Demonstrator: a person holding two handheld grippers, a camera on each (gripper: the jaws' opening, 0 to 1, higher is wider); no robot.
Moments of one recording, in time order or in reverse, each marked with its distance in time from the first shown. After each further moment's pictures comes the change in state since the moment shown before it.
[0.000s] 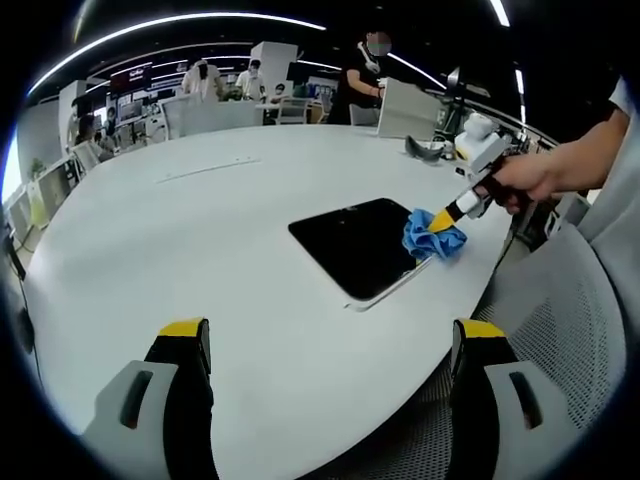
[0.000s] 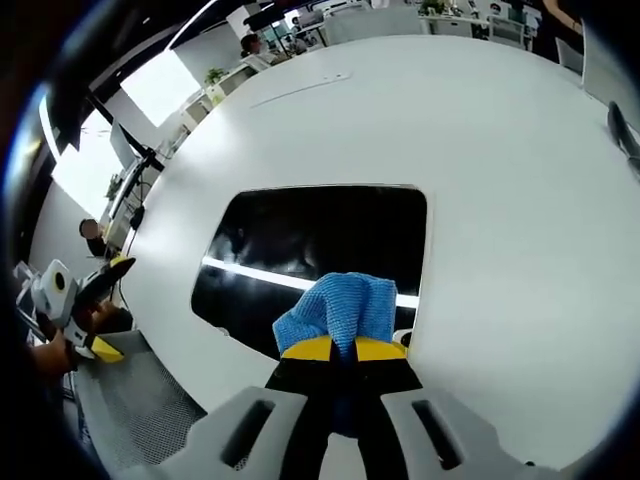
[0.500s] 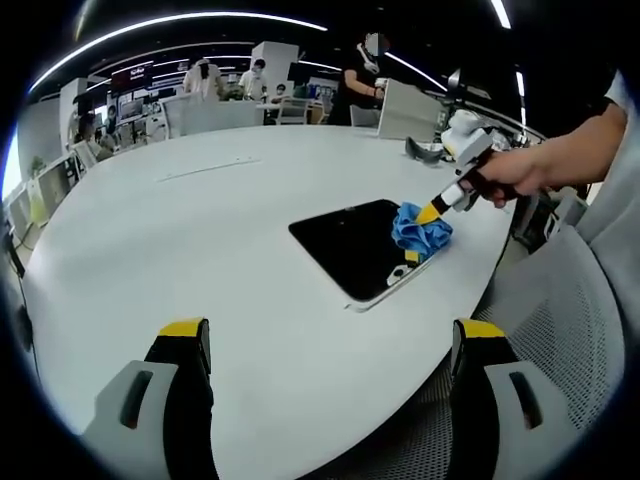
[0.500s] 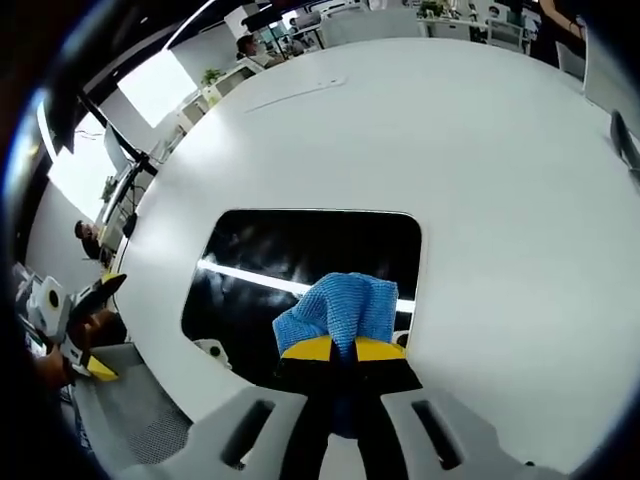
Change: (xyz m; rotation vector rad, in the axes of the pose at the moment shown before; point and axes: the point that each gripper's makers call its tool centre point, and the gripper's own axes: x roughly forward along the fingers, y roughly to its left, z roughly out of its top) left arm 0.000 0.000 0.000 -0.006 -0.003 -0.005; right arm 0.010 -0.010 0.024 -0.003 -0.006 -0.021
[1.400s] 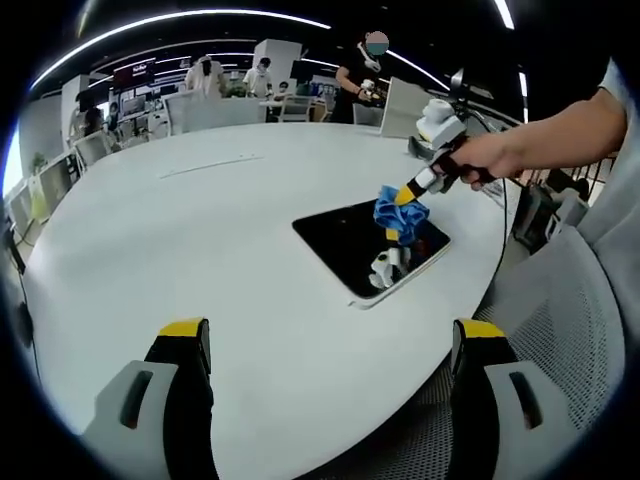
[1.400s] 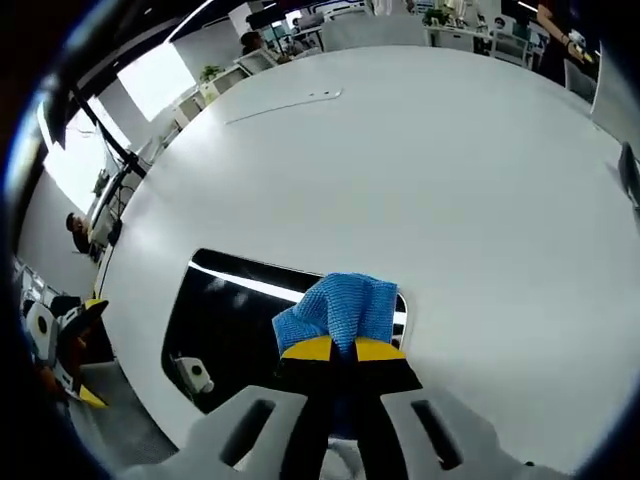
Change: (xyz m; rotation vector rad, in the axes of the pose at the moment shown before) left arm 0.001 0.003 -0.002 -0.012 0.011 0.009; right arm 0.021 -0.016 0.052 -0.050 -0.012 -0.048
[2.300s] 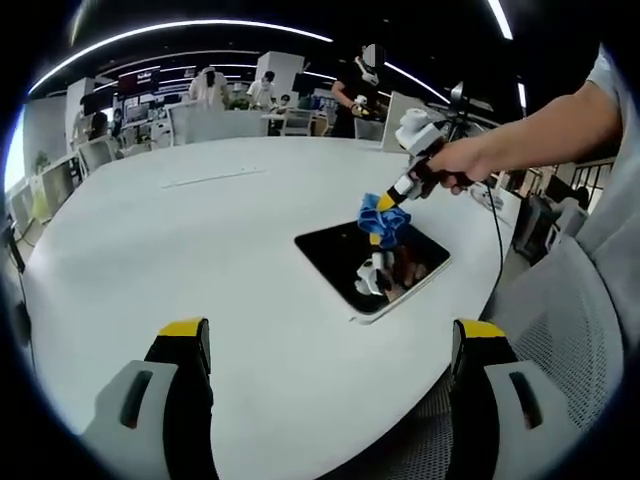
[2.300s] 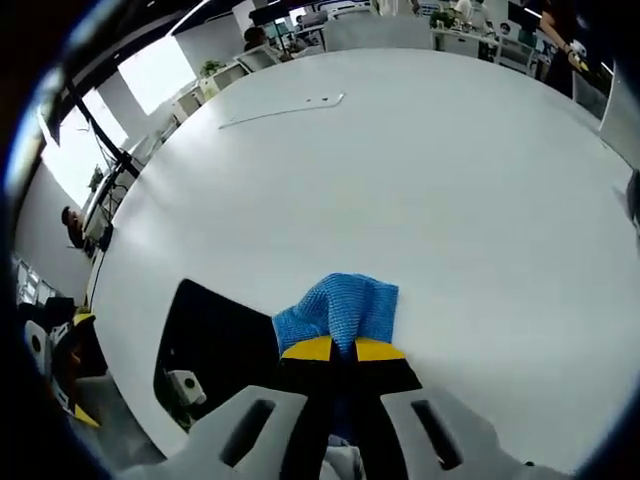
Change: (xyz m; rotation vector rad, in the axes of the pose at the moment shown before) left arm 0.000 0.003 0.011 -0.010 -0.064 0.002; right arm 0.019 -0.005 0.037 -0.023 0.001 -0.025
